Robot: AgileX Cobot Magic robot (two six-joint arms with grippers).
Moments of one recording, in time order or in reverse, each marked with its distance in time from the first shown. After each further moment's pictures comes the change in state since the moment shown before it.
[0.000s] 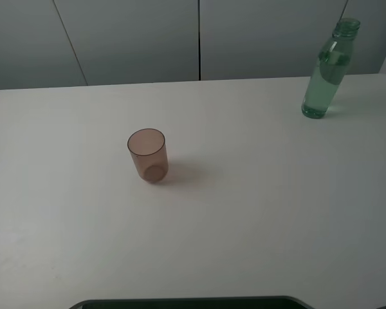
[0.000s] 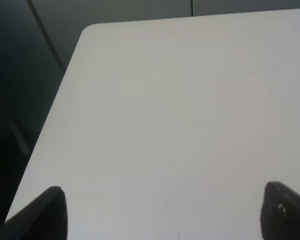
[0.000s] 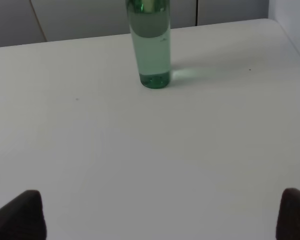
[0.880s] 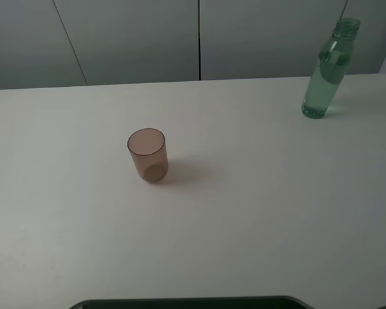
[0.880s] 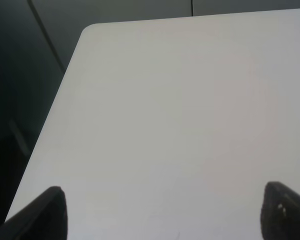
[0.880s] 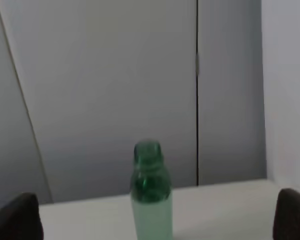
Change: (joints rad) left arm 0.000 0.000 0.000 0.000 0.000 0.000; right arm 0.000 0.433 -0.087 0.076 -0.689 -0.088
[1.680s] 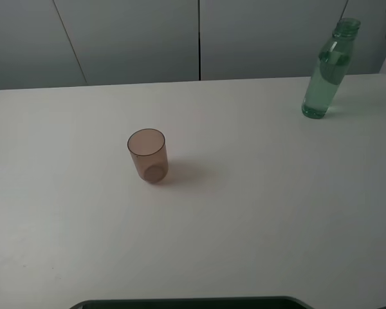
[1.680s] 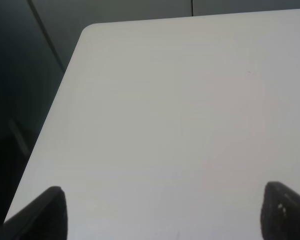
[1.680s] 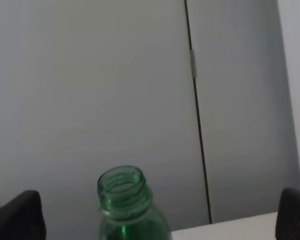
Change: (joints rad) left arm 0.000 0.000 0.000 0.000 0.000 -0.004; right arm 0.000 0.886 0.172 -0.174 -1.148 0.234
